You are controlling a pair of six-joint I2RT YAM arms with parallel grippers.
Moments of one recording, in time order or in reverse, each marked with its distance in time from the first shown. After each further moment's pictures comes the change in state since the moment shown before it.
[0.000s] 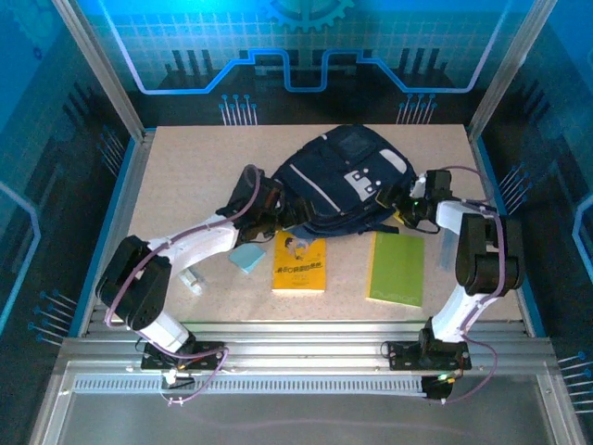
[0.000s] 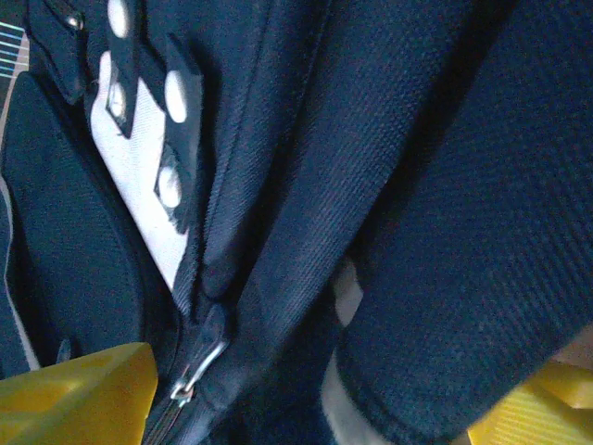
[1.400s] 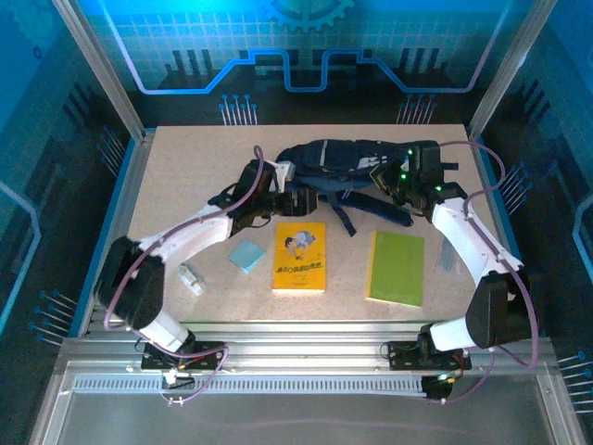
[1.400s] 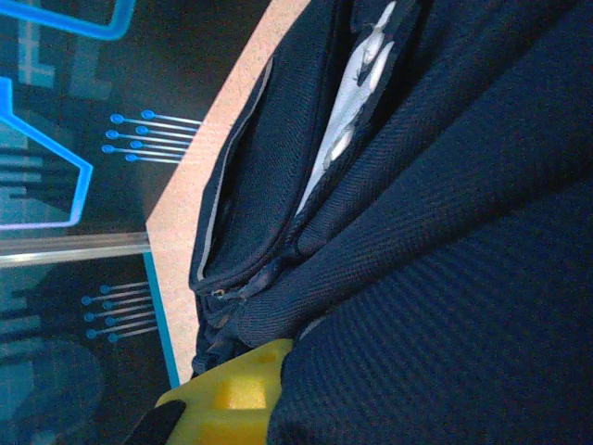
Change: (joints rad) left arm 0.051 -0.034 0.087 0.038 0.201 0.409; right arm 0.260 -0.355 0.190 -0.249 0.285 0.473
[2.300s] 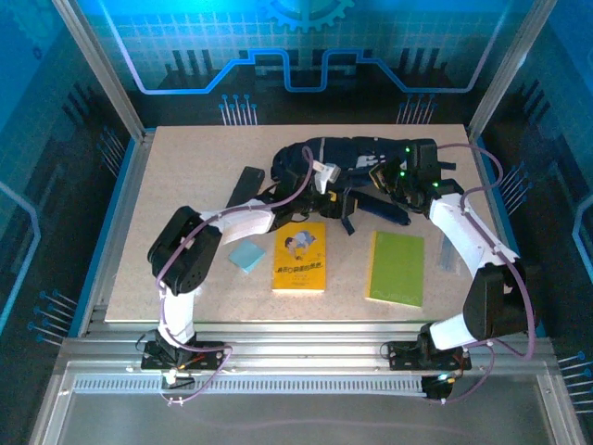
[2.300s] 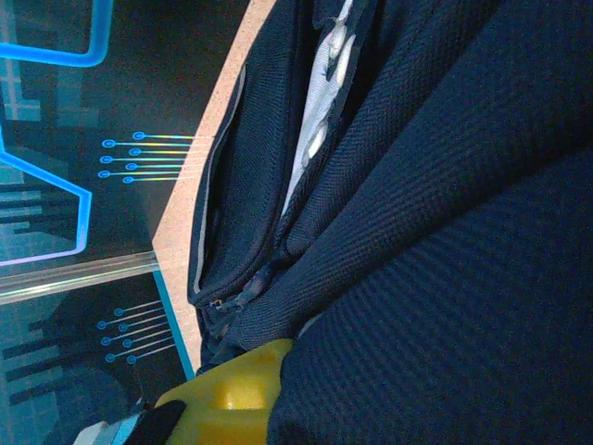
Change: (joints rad) left arm -0.098 0.401 0.215 0.338 0.150 0.045; right arm 0.000 0.037 0.016 0.000 0.001 0.095
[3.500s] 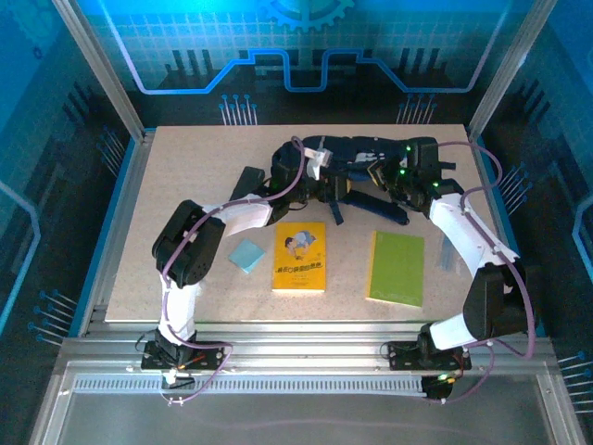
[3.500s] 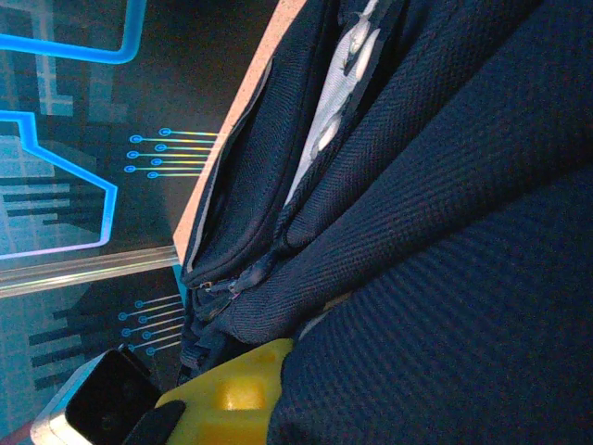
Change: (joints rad) left arm 0.068 0.053 0.023 0.193 0.025 -0.086; right arm -0.001 0.000 0.000 0.042 -0.027 0.003
